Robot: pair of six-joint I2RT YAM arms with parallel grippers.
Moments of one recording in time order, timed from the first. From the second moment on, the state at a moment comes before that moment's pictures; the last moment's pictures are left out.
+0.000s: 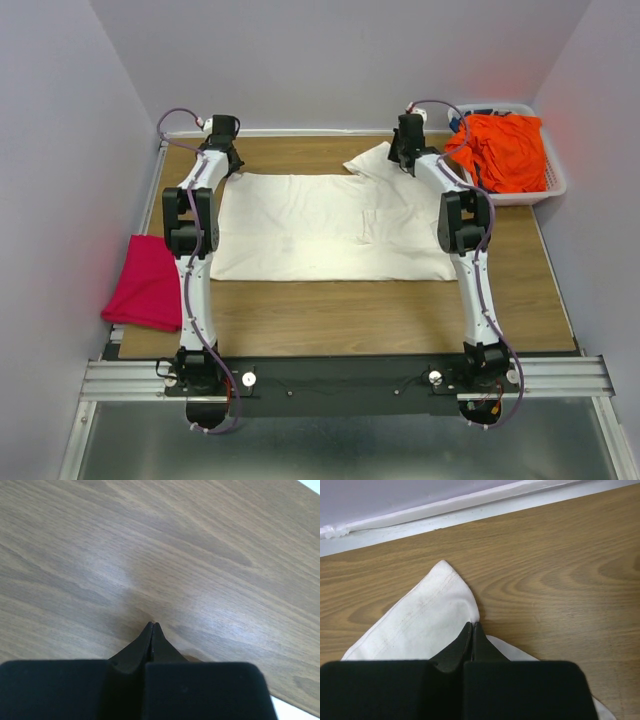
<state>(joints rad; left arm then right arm) -0.01 2.45 2.08 -0.46 -0.26 -0.46 0.21 2.63 2.24 -0.19 0.17 0.31</state>
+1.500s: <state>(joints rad) 0.00 2.54 2.24 -0.53 -0.26 -0.50 0.19 2.52 2.22 -0.23 0.21 0.31</state>
